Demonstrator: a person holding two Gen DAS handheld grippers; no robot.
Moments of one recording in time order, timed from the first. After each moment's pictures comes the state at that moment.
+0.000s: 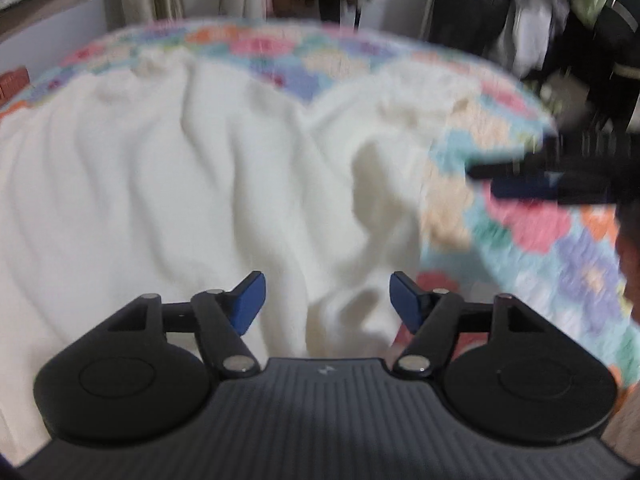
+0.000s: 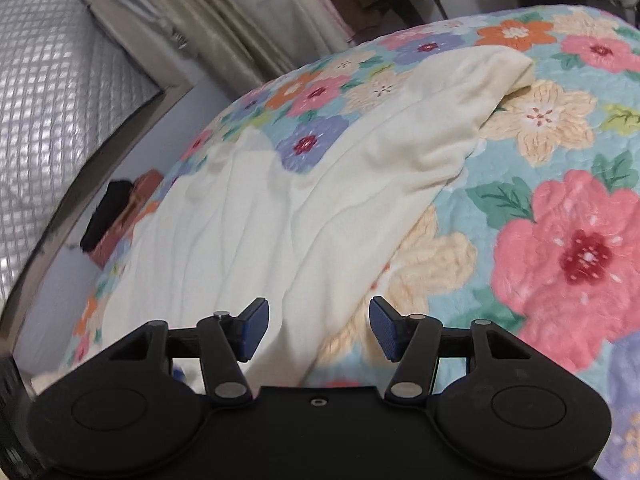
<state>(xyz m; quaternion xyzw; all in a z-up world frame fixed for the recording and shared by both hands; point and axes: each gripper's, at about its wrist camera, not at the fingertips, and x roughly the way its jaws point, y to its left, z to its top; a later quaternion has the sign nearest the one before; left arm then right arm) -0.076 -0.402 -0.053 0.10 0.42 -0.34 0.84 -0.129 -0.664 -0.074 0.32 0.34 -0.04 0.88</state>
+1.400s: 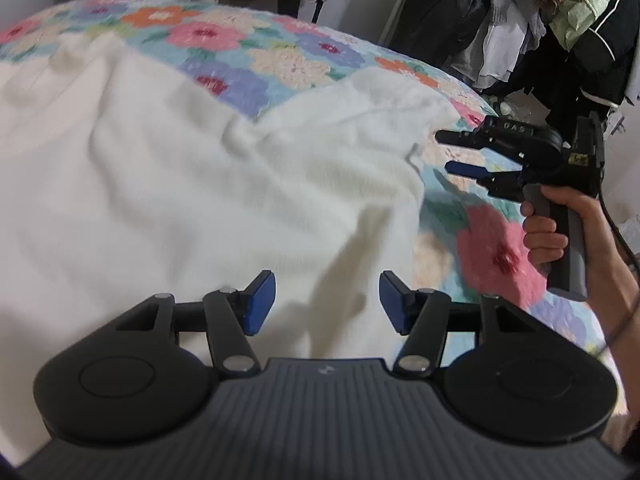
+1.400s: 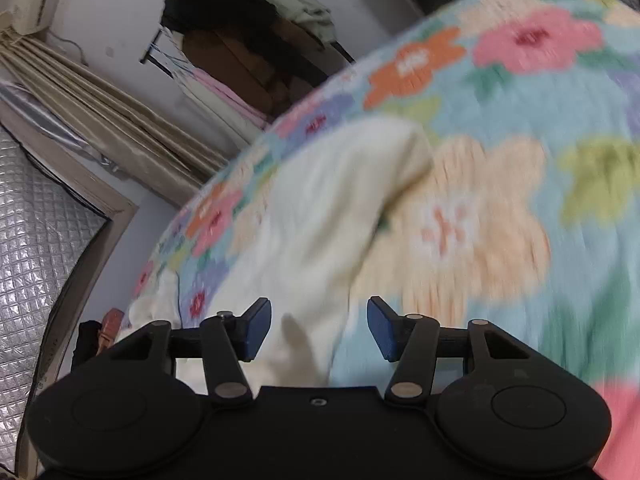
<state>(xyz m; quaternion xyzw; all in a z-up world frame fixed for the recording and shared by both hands) 0.012 -0.473 -0.064 0.04 0.43 -0.41 0.80 -0.071 -0.842 -0.130 0.42 0.23 -0.13 0.87</state>
